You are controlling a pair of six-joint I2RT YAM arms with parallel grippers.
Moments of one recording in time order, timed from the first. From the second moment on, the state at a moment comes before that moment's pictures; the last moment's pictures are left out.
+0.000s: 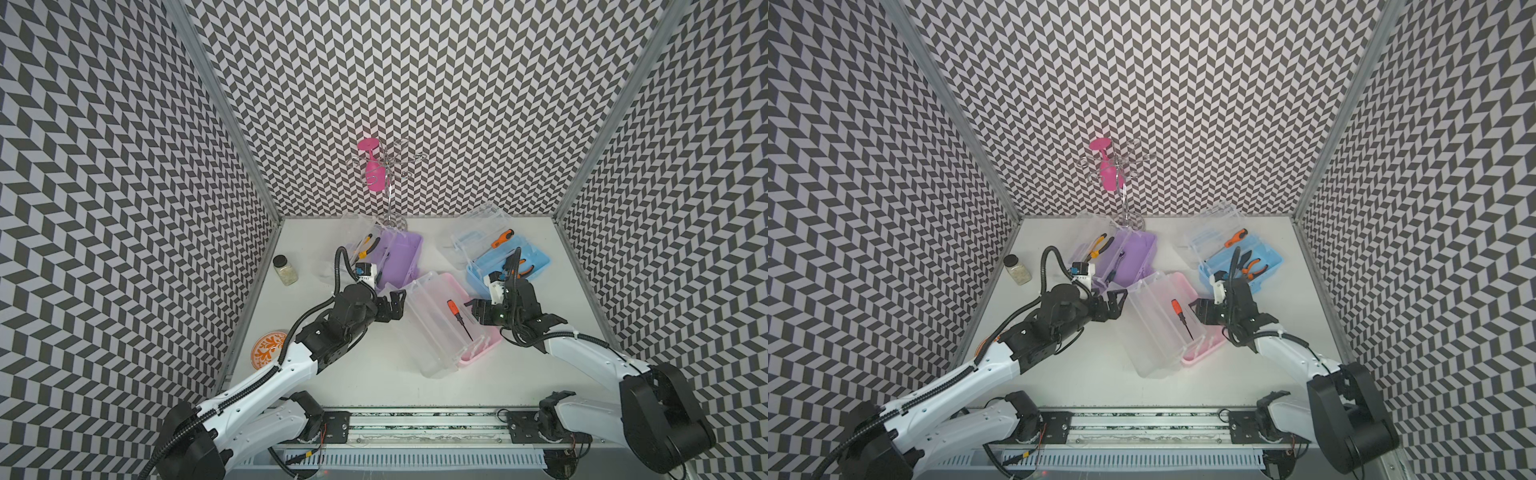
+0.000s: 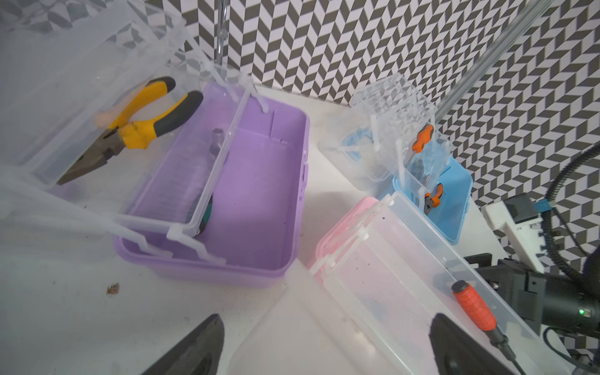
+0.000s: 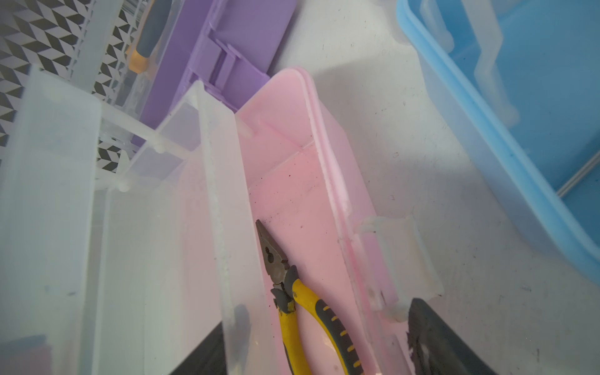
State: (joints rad) left arm -0.71 0.97 0.67 -0.12 -0.15 -0.53; right arm 0.34 1.23 0.54 -0.06 -0.33 0.46
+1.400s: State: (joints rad) left arm -0.72 1.41 0.92 0.13 -0.01 -0.49; right arm 0.35 1.24 0.55 -0.10 -0.30 0.49
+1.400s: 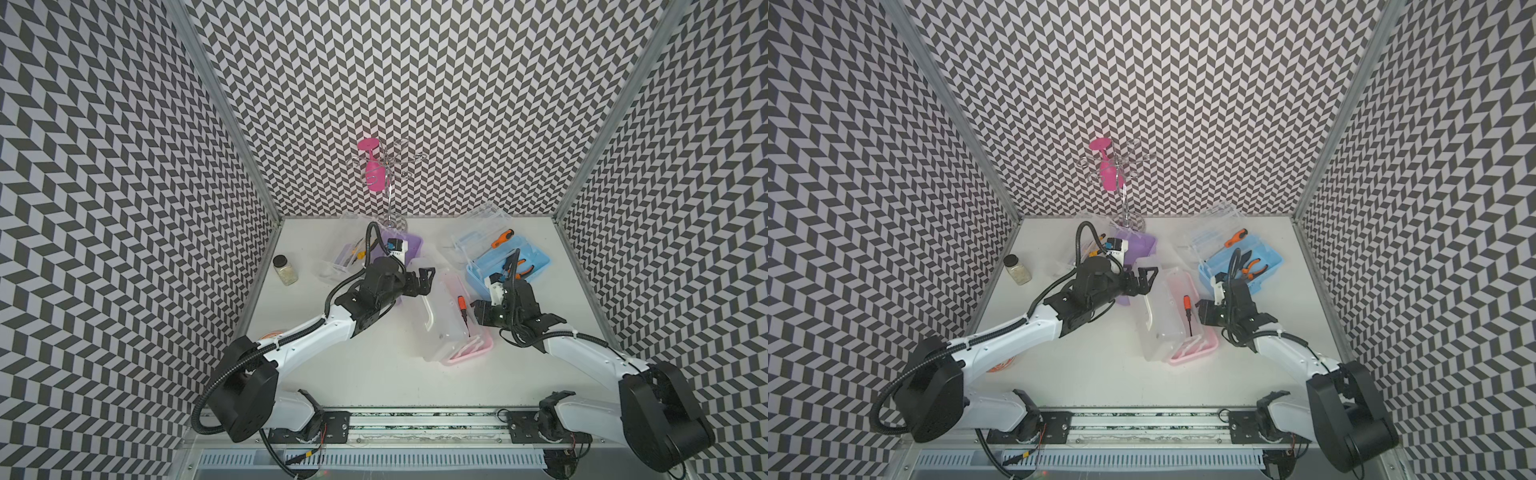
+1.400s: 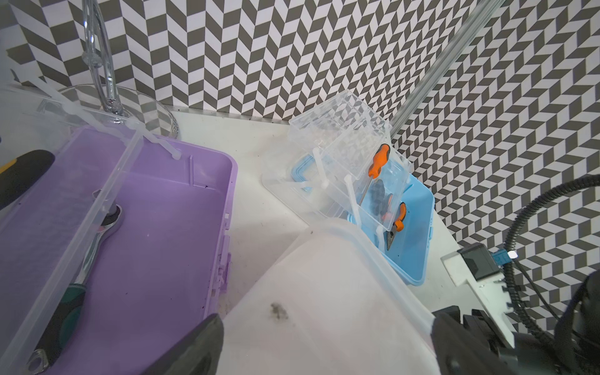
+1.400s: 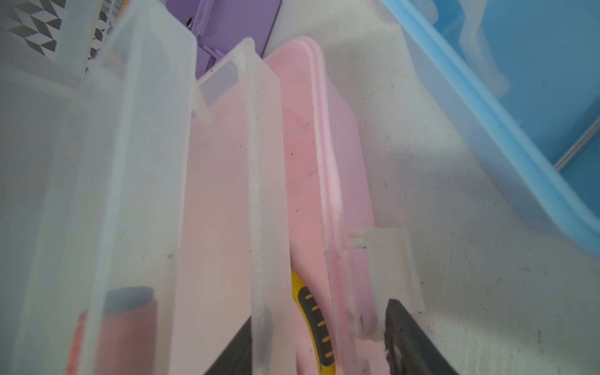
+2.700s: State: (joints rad) left arm -0.73 1.66 1.11 -0.03 0.00 -0.38; right arm 0.33 0.97 0.63 -0.42 0.10 0.50
